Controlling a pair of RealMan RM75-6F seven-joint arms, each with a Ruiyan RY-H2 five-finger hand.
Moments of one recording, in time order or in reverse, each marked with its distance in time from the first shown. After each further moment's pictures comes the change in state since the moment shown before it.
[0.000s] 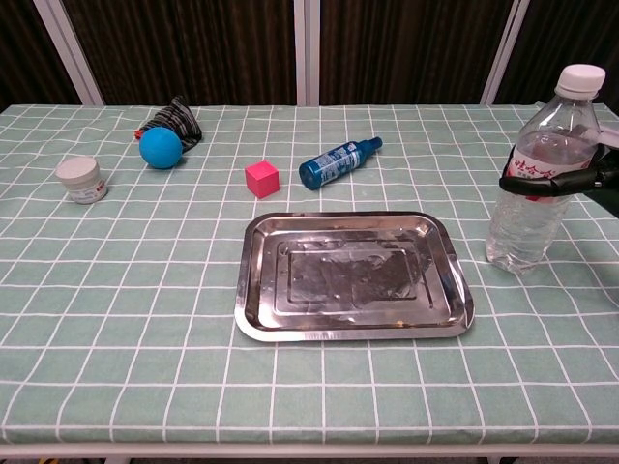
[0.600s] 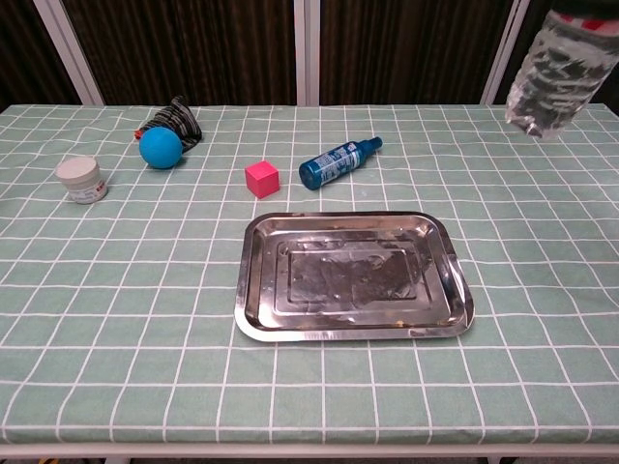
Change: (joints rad) left arm -0.017 -0.010 0.005 -0.033 0.005 -0.025 0.040; right arm -0.021 0.221 0.149 -0.348 0.006 0.186 -0.155
